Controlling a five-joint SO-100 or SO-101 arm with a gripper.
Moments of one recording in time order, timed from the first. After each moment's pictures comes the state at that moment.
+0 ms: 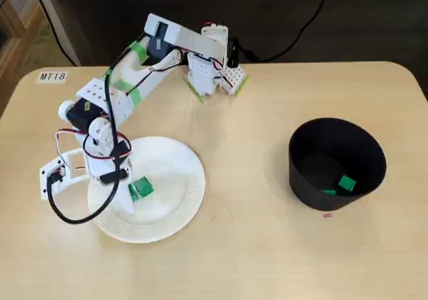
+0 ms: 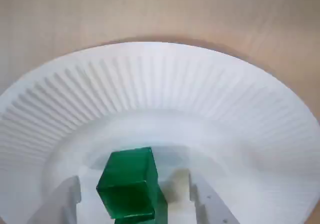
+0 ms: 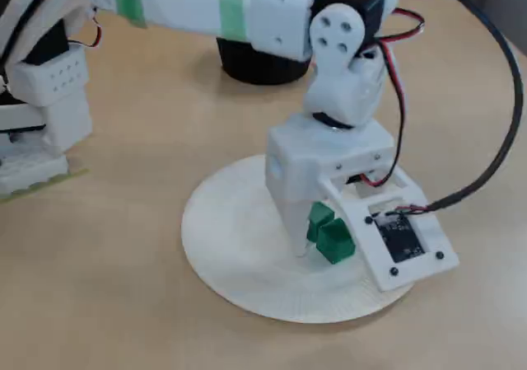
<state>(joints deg) 32.4 43.7 37.5 95.4 -56.2</state>
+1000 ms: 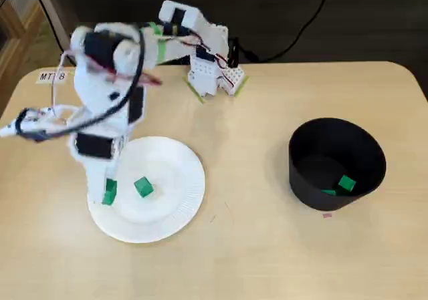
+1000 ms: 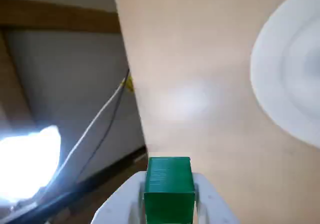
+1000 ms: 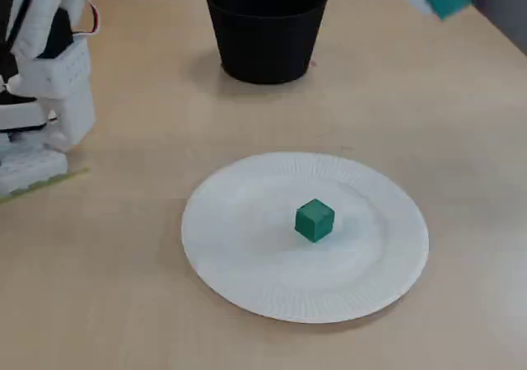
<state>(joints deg) 12.0 66.8 17.5 95.4 -5.1</state>
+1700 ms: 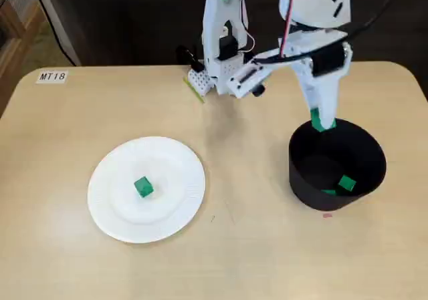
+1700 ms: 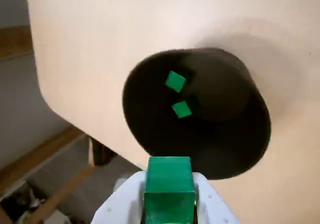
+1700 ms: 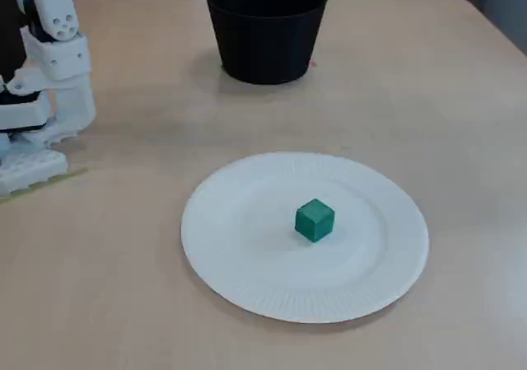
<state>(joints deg) -36.1 93.6 62.7 92.5 11.2</state>
